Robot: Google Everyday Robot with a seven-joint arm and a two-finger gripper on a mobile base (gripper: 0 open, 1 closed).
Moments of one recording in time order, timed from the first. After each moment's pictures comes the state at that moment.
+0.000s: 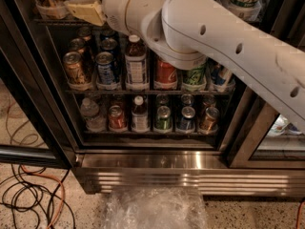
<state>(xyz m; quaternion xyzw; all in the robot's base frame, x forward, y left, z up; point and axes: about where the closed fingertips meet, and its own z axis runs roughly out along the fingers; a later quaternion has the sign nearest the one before) 0.637 0.131 1.082 -0.40 0.55 0.17 0.72</state>
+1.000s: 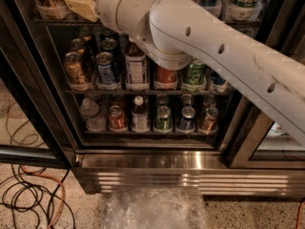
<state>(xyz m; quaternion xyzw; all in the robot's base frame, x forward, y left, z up) 0.660 0.142 1.082 -0.36 0.55 0.17 0.73</state>
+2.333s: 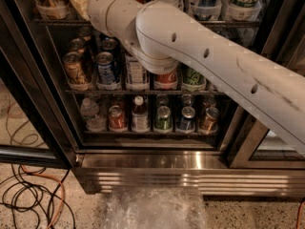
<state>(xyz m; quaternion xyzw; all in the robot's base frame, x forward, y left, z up) 0.668 0.159 1.073 -0.35 0.56 0.17 0.74</state>
